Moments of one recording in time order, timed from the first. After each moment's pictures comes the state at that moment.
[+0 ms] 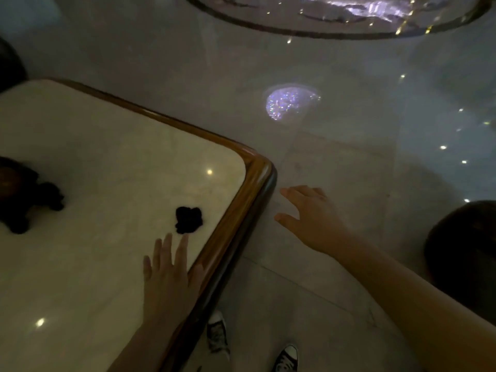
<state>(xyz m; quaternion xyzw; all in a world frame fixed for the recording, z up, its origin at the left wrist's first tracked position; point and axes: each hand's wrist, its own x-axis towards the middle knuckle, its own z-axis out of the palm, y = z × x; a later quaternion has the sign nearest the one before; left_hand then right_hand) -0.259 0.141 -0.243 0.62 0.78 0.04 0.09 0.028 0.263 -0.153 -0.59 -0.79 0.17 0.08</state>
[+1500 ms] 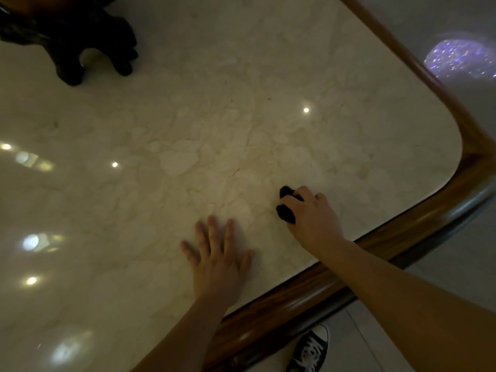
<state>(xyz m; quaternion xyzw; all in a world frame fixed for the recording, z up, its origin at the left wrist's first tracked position) -0.425 0.245 -0.622 0.39 0.90 -0.04 0.18 -0.318 0.449 -0.577 -0.34 -0.91 0.20 -0.10</state>
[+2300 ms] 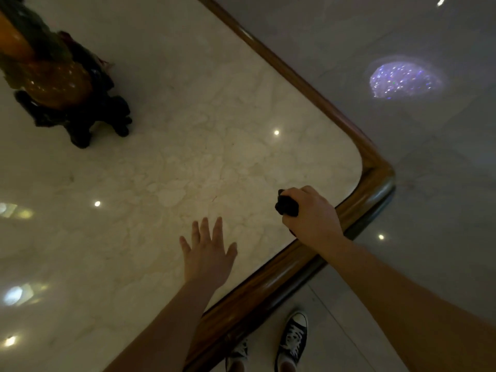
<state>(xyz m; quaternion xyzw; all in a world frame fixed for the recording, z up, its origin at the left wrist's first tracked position) -0.416 0.281 -0.440 0.44 0.87 -0.06 0.24 -0.252 0.452 -0.383 -0.46 -0.84 0.29 0.04</state>
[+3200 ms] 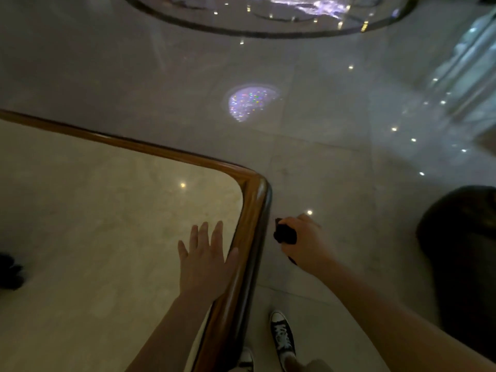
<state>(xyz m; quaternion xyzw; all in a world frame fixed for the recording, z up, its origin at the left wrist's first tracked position) -0.306 0.345 -0.257 0.74 0.66 0.02 0.14 -0.076 0.350 -0.218 -0.71 -0.64 0.26 0.15</state>
